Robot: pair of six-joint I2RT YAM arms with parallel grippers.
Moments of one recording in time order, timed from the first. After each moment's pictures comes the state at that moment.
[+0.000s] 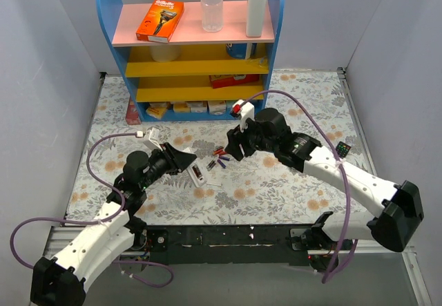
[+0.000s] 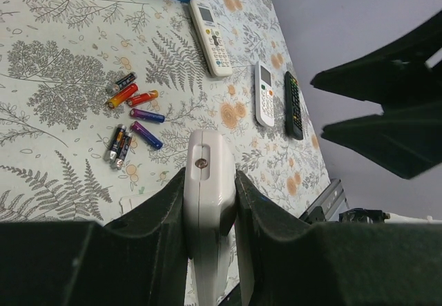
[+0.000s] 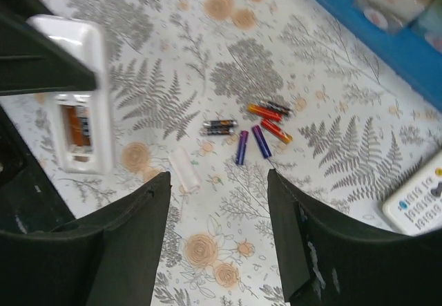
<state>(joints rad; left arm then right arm) -0.44 0.67 0.34 0.14 0.28 -0.81 0.86 1.23 1.05 -0.31 -0.16 0.06</state>
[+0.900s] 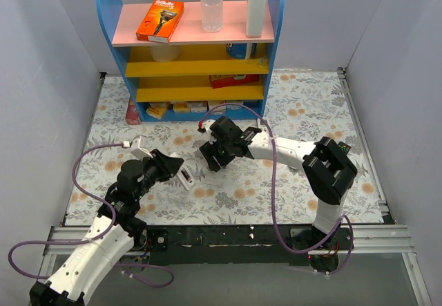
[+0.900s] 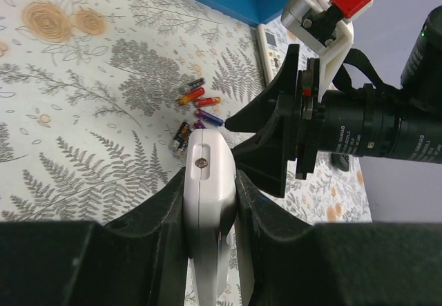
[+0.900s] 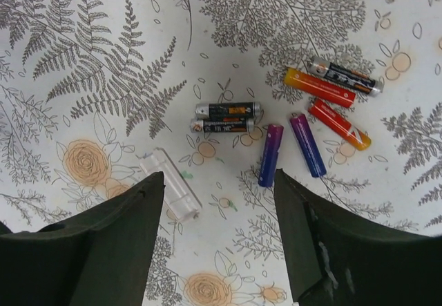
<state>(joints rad) -0.44 0.46 0.34 -0.13 0.07 -0.79 0.91 1.80 1.26 -0.41 -0.12 0.13</state>
